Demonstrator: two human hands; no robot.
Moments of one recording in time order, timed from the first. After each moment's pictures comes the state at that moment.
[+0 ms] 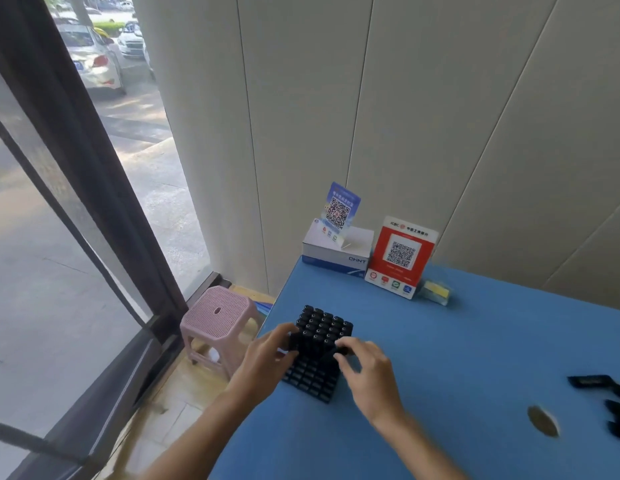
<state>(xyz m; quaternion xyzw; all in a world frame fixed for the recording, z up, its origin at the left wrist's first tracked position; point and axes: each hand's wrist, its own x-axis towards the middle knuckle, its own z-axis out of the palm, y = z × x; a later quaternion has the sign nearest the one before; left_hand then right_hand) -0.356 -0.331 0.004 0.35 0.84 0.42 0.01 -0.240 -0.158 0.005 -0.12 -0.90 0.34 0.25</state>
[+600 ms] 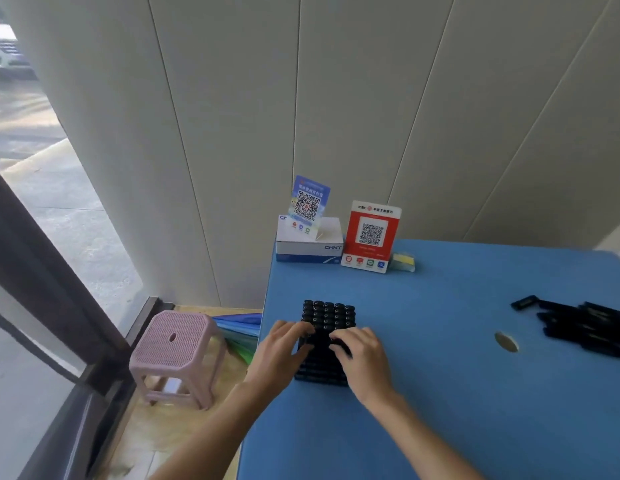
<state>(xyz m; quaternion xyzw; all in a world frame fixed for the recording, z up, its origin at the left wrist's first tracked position) -0.396 -0.342 -0.001 0.53 0.77 0.36 -0.01 -0.266 -0.222 -0.001 -0.27 -0.91 0.18 0.27</state>
